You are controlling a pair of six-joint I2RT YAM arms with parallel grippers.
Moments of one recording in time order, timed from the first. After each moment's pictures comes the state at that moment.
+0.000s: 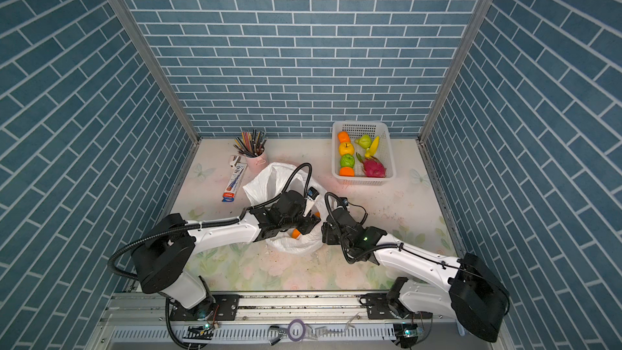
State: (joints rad) left arm -0.90 1.63 0.90 0.01 0.03 -0.17; right arm 0.93 1.17 0.59 -0.28 0.19 0.77
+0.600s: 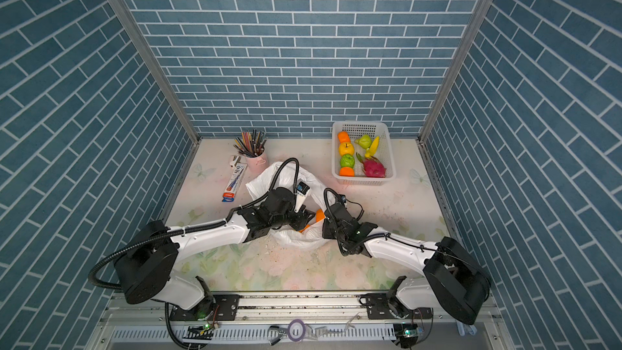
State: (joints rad) left arm -0.84 1.53 0.84 0.04 0.09 -0.21; right arm 0.88 1.31 0.58 -0.13 0.12 0.78
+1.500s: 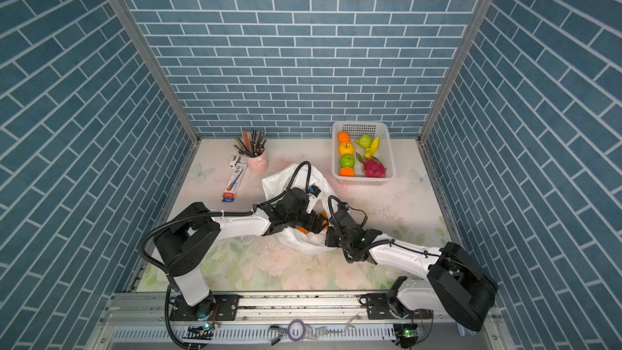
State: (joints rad) left arm -0.84 1.81 0.94 0.13 0.24 -0.36; right arm 0.87 1.26 0.49 -0.11 0.06 0.79
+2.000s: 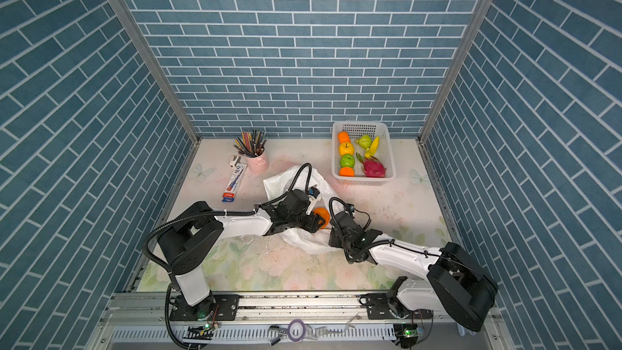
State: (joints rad) left arm -0.85 1.81 0.94 0.08 0.18 -0.35; right arm 0.86 1.26 0.48 -0.18 0.14 0.87
